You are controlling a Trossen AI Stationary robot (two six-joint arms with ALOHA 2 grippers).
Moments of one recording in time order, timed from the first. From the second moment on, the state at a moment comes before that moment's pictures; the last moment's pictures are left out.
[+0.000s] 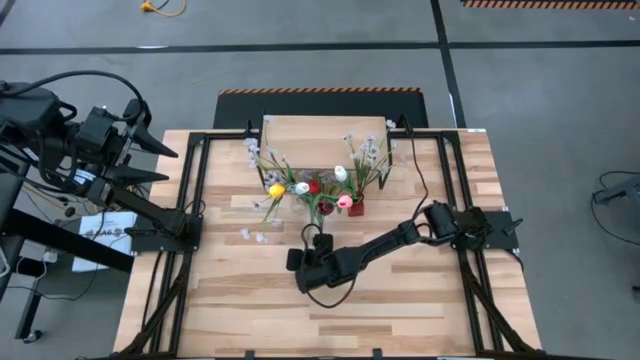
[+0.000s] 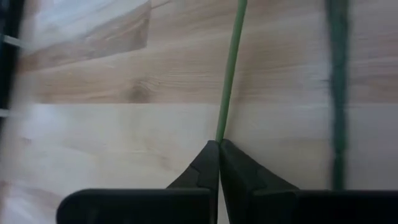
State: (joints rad) left arm -0.26 1.12 2.27 -1.38 -0.08 0.00; right arm 0.36 2.35 1.63 -0.48 0.54 1.80
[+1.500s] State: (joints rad) left arm -0.26 1.14 2.27 -1.26 -0.16 -0.13; right arm 0.64 2.32 2.34 -1.37 0.21 1.16
